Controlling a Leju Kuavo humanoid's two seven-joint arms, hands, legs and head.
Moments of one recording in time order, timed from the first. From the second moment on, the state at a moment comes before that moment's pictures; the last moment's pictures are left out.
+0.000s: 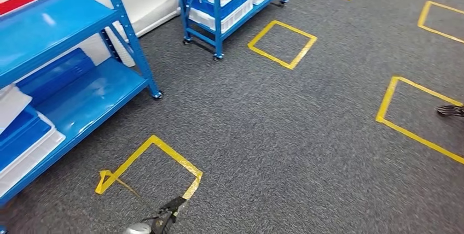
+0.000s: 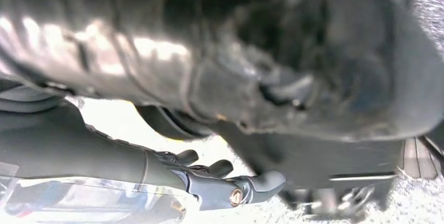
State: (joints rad) left arm -0.36 -0.02 -1.15 -0.21 0.90 0.13 0.32; right arm -0.24 0.04 1.10 -0.28 0.05 0.25 0.14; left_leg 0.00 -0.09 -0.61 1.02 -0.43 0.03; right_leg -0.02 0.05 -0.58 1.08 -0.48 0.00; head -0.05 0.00
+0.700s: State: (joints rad) left arm -0.26 -0.02 -1.16 -0.22 0.77 0.17 0.14; right arm -0.20 0.01 1.07 -0.27 -0.10 0.13 0.13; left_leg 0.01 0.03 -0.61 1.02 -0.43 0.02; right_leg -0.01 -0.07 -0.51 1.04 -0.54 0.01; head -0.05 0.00
